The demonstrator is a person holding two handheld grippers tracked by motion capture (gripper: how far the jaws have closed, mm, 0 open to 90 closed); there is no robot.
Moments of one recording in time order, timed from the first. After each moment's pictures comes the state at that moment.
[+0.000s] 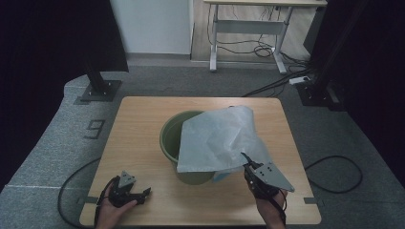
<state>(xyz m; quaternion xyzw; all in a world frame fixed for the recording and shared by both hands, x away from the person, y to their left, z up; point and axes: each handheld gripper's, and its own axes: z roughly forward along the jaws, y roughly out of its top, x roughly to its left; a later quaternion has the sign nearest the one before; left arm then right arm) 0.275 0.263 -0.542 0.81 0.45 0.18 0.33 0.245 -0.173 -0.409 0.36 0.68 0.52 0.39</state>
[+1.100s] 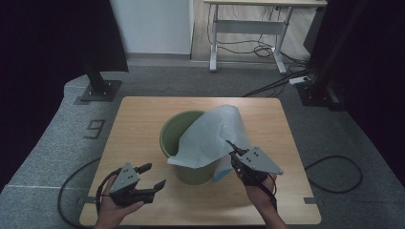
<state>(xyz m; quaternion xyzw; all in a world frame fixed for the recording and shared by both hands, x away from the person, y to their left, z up) 0.237 0.202 -0.405 0.80 0.30 0.20 0.47 0.265 -0.142 -0.373 0.30 0.69 0.54 0.37</state>
